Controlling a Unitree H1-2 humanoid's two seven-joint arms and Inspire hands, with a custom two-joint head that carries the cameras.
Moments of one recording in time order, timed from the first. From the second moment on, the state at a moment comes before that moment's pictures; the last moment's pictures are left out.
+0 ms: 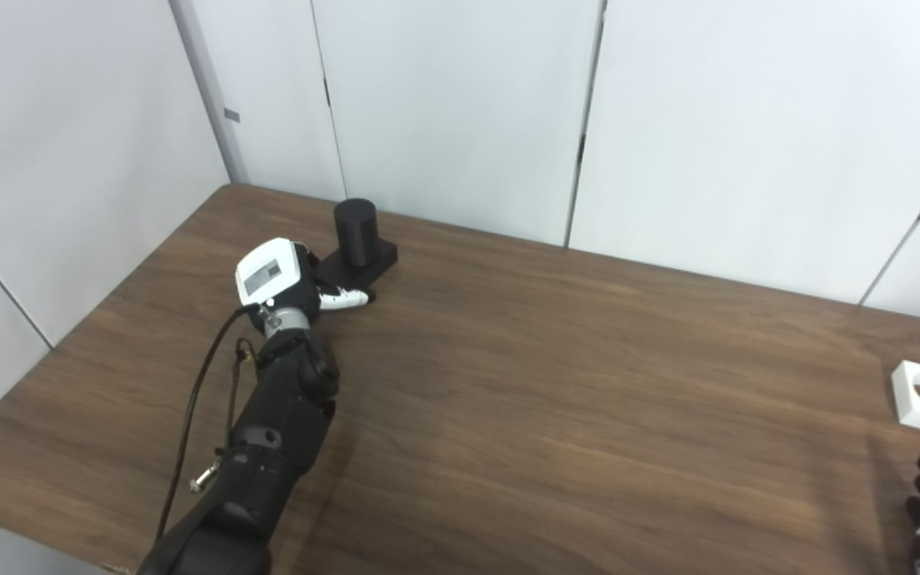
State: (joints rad) left arm -0.45 0.30 0.06 0.52 0.82 0.47 0.28; right arm 0.19 -0.16 -0.13 -0.17 0.15 -0.05 0.03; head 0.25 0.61
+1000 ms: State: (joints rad) left arm -0.14 0.33 -0.15 0.00 0.59 0.25 0.09; right arm 0.20 -0.16 -0.11 -0.18 0.13 -0.02 0.02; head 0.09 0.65
